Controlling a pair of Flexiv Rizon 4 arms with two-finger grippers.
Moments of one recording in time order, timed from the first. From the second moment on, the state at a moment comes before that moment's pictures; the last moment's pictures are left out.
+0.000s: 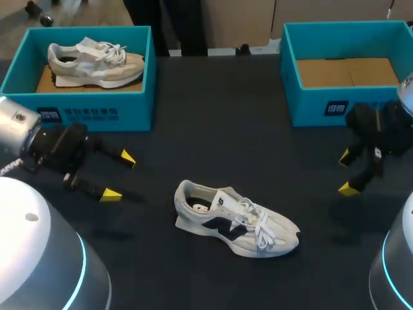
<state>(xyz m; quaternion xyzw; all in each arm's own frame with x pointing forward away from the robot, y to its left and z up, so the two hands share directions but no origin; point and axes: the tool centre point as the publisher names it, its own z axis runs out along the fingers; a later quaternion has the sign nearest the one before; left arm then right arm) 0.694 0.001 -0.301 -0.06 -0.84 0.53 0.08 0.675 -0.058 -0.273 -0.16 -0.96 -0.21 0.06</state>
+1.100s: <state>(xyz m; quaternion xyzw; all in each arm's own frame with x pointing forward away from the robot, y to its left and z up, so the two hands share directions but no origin) 0.704 0.010 -0.392 -0.01 -0.76 0.65 0.04 0.675 -0.058 -0.273 -0.16 -0.96 -0.21 0.06</state>
